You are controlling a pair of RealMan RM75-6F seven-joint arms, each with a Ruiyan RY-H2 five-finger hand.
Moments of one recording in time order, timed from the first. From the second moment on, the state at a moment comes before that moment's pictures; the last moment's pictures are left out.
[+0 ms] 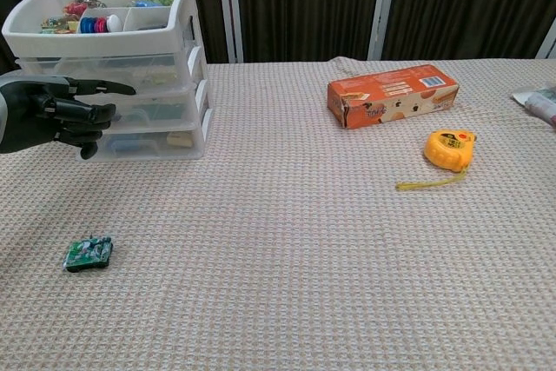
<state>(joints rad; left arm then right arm) -0.56 -1.33 -0.35 -1.76 0.71 0.75 -0.33 0.08 -1.17 0.06 -1.61 -1.55 1.51 -0.10</state>
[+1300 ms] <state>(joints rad) -0.42 -1.23 -0.25 -1.80 1.09 1.20 0.29 0.08 -1.17 0.06 -1.62 -1.54 1.51 -0.11</state>
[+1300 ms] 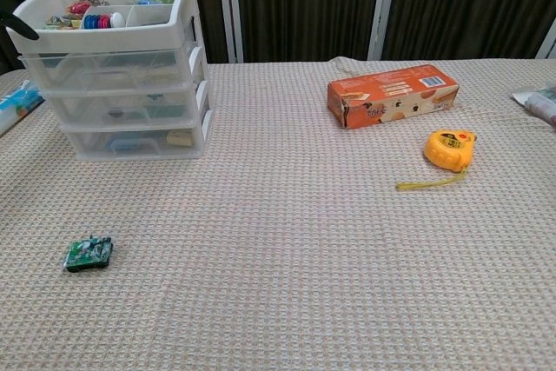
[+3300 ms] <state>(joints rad) -0.52 -1.20 -0.28 -1.77 0.84 1.13 0.28 0.08 -1.17 0.06 -1.62 -1.55 1.51 -0.10</state>
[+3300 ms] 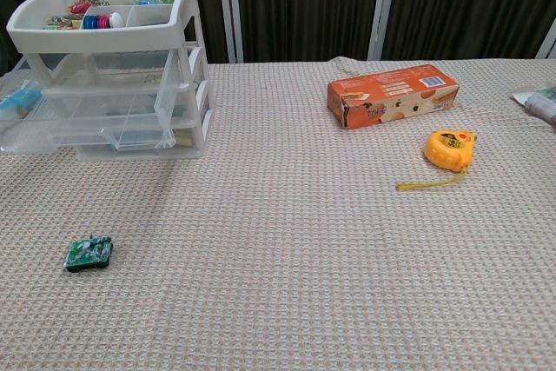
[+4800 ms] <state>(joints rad) -0.31 -1.14 0.11 -1.86 1.48 1.11 0.57 0.08 -1.17 0.06 -1.62 -1.54 1.51 -0.11</state>
